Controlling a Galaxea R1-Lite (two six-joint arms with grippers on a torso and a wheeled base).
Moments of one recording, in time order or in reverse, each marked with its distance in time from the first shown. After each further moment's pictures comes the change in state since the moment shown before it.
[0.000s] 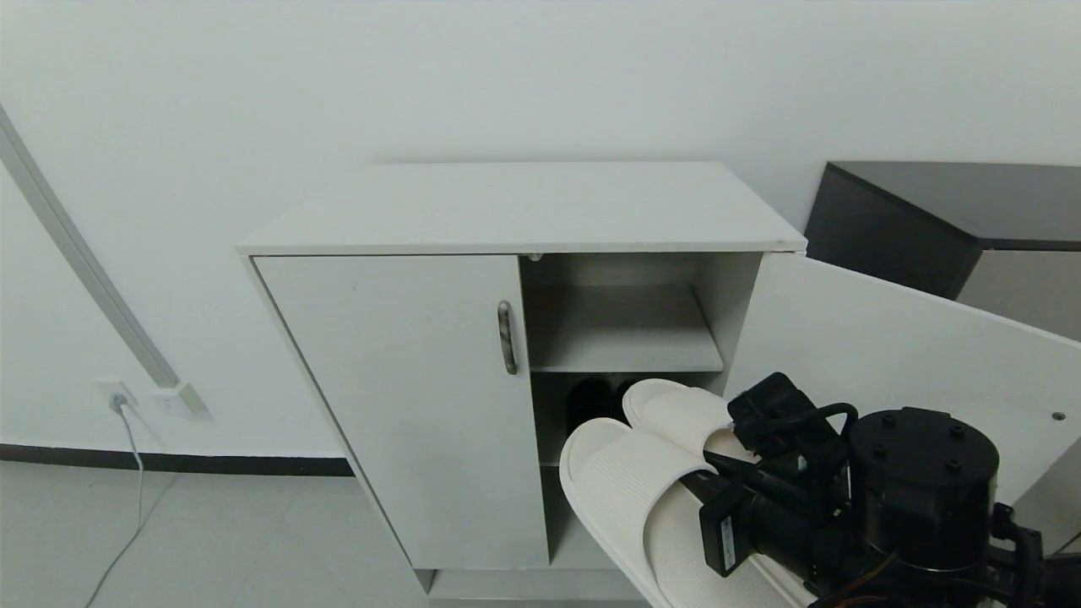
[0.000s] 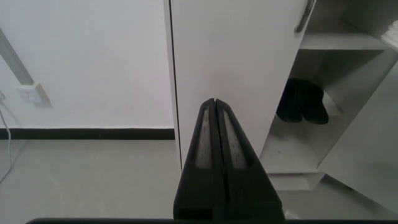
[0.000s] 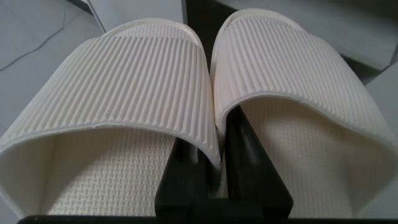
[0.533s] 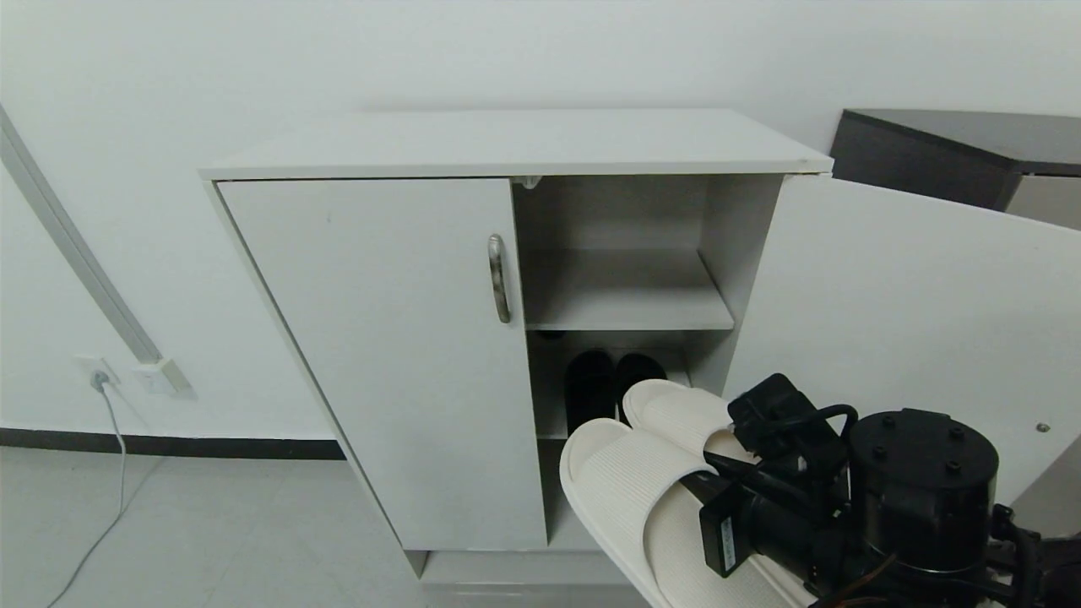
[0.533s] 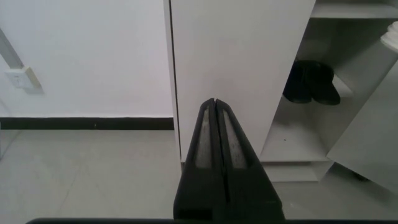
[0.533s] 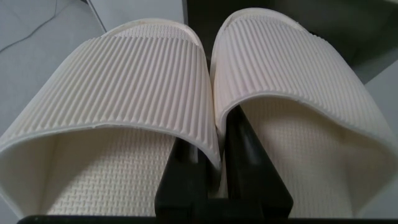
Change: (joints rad) left arm 0.000 0.000 0.000 0.000 0.000 0.000; right arm 0.000 0.002 0.004 -0.008 0.000 -0.001
